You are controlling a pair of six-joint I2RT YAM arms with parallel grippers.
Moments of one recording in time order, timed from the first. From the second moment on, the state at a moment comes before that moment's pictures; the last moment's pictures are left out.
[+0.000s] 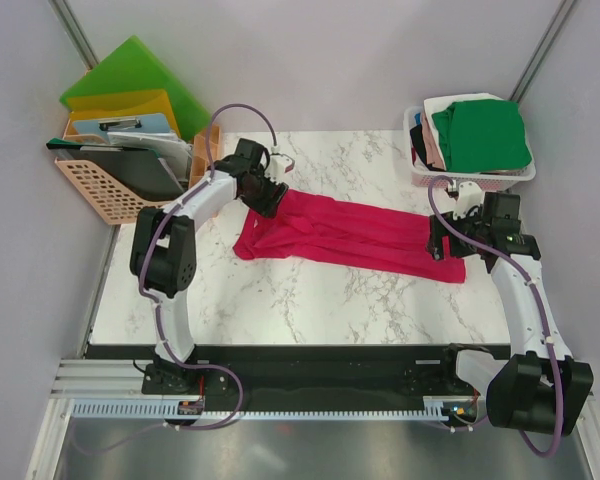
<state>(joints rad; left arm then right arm) -0.34 1.98 1.55 -0.61 0.21 0.36 -0.16 1.09 0.90 -0.65 -0.34 -0.27</state>
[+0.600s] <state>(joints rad) -0.34 2.06 1.58 -0.60 0.21 0.35 -0.16 1.09 0.88 -0.64 -0.34 -0.27</state>
